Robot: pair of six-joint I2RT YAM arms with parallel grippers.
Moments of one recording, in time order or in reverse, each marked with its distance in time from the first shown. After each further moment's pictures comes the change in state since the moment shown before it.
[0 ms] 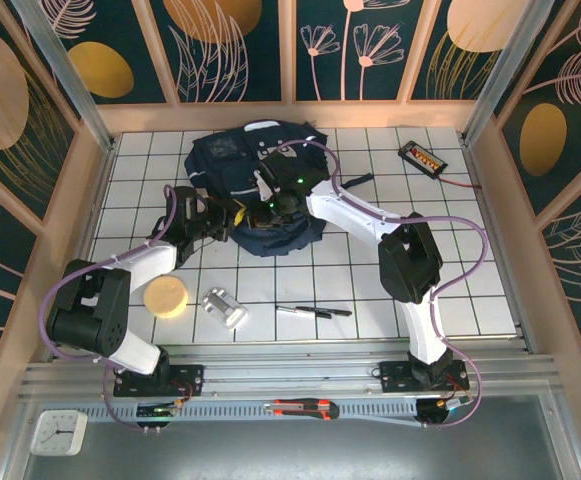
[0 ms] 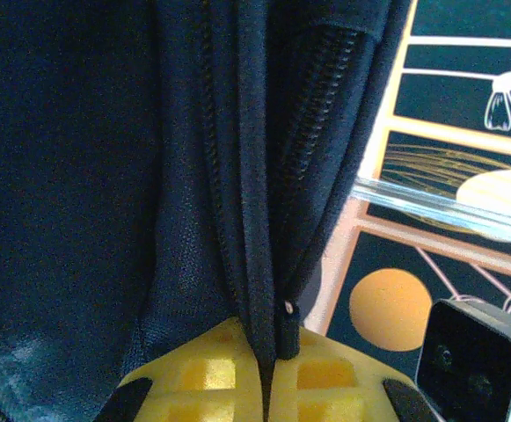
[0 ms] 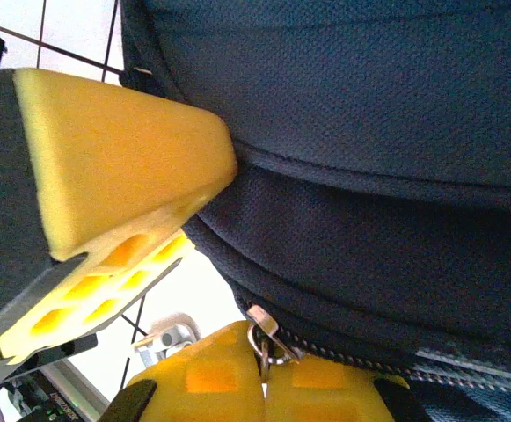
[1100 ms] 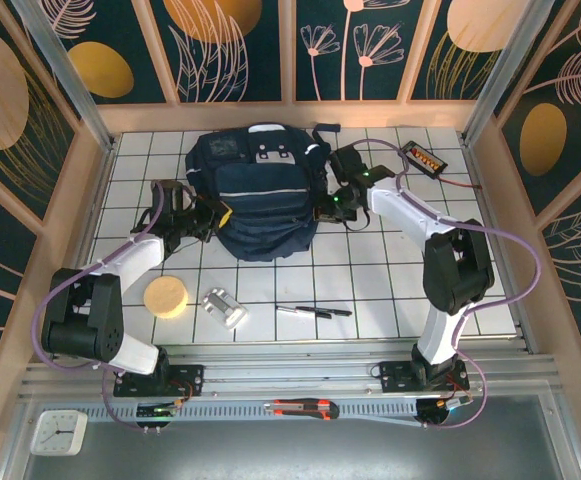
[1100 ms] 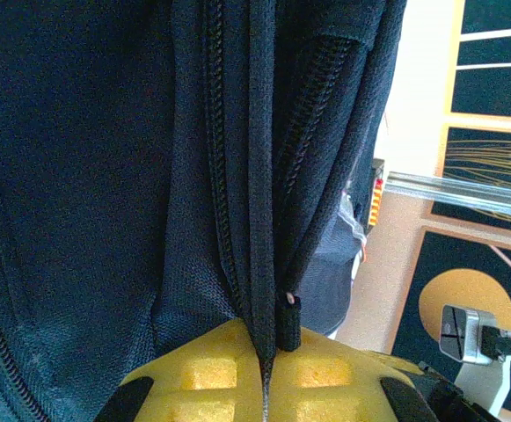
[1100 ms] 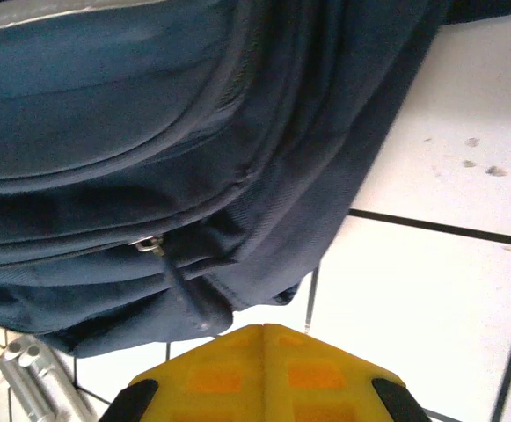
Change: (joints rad) left arm 0.105 -0.047 0.075 -0.291 0.034 0.259; right arm -0.293 -0.253 -0.349 -0.006 0.034 -0.103
